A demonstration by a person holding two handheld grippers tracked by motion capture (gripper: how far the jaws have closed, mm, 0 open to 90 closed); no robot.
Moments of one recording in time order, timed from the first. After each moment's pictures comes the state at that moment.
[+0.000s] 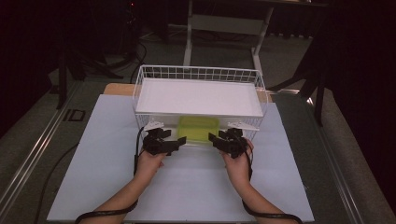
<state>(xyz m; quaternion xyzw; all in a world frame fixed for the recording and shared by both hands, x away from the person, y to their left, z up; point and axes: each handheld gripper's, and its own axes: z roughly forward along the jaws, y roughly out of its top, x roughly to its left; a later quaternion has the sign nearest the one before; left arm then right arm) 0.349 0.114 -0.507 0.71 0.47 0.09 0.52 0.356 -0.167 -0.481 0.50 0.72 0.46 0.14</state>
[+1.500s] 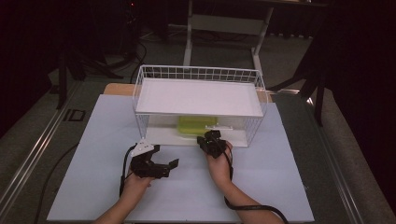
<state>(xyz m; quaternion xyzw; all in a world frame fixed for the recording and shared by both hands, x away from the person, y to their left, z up) 0.283 0.134 -0.513 0.73 0.42 0.12 0.53 0.378 -0.112 -0.526 0.49 0.76 0.40 0.13</state>
